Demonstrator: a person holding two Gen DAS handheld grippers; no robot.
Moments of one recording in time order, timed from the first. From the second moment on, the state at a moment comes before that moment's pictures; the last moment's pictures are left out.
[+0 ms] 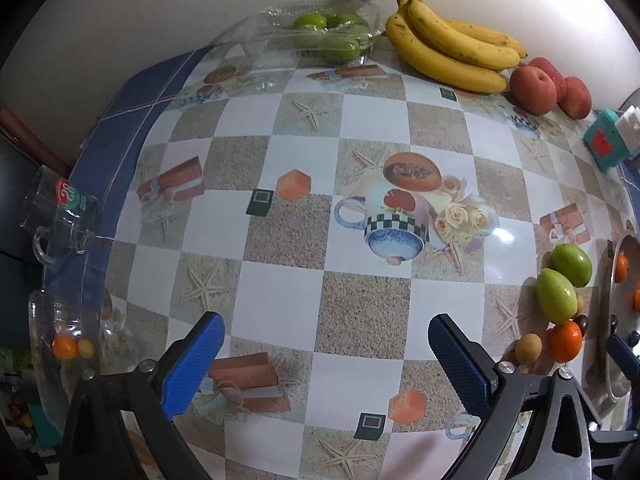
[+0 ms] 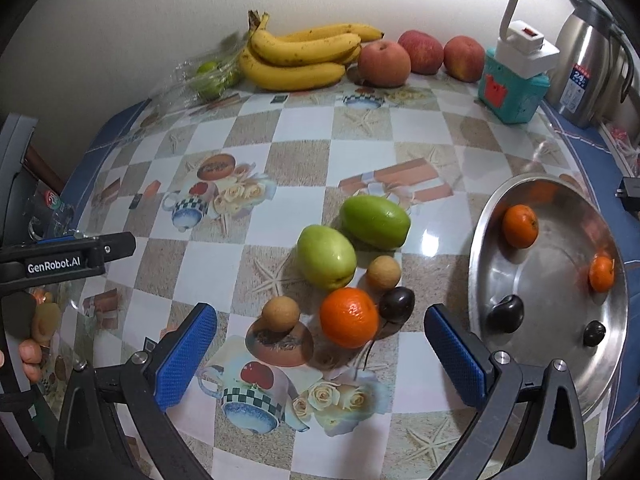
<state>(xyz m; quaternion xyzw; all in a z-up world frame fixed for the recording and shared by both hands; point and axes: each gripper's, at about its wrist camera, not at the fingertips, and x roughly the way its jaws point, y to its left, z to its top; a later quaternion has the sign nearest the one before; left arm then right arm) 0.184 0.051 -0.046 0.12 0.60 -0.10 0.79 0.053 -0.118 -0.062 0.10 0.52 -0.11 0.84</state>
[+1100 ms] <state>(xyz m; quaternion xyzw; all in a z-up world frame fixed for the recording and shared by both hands) 0.162 0.002 -0.071 0.07 0.64 -0.18 0.74 0.046 -0.146 -0.073 0.15 0.52 -0.15 0.83</state>
